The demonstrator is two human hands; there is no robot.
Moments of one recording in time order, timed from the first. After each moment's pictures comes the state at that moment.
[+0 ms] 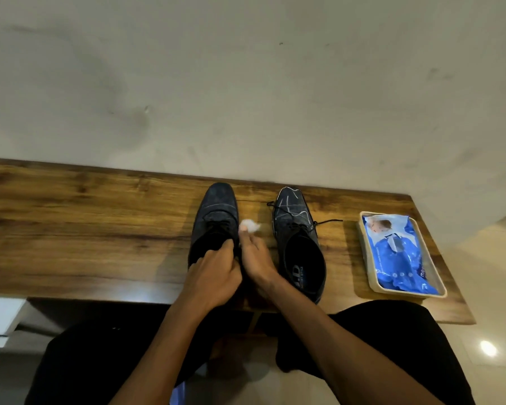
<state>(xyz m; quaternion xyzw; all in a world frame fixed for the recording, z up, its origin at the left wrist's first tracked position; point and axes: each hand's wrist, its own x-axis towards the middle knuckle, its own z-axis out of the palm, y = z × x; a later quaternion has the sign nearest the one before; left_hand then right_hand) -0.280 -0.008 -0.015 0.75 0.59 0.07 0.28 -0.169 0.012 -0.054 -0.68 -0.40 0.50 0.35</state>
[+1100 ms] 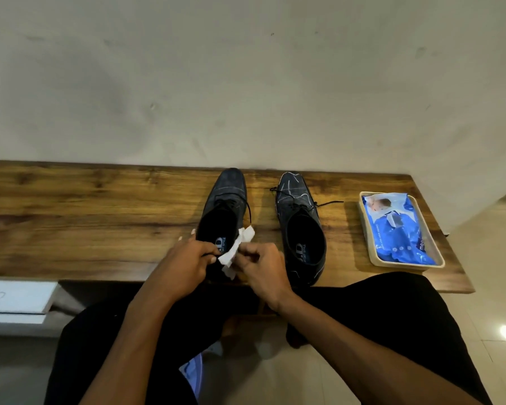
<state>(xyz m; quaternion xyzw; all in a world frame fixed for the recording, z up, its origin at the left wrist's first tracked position) -0.345 -0.022 -0.007 0.79 0.56 0.09 0.25 -0.172 -0.060 -0.055 -0.65 -0.54 0.37 0.38</state>
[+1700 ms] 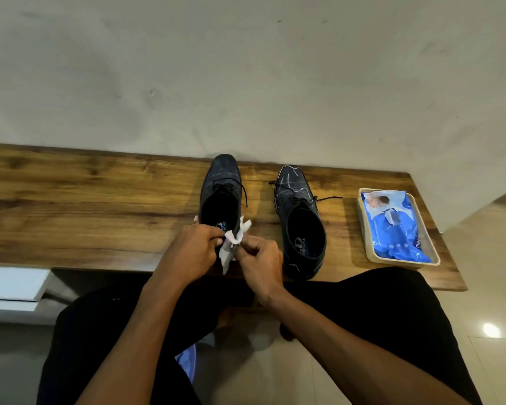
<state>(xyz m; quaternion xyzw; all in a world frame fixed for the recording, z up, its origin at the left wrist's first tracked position) -0.326 -0.018 -0.008 0.78 0.57 0.13 0.24 -0.182 -0.062 -0.063 -0.67 -0.47 0.37 0.44</state>
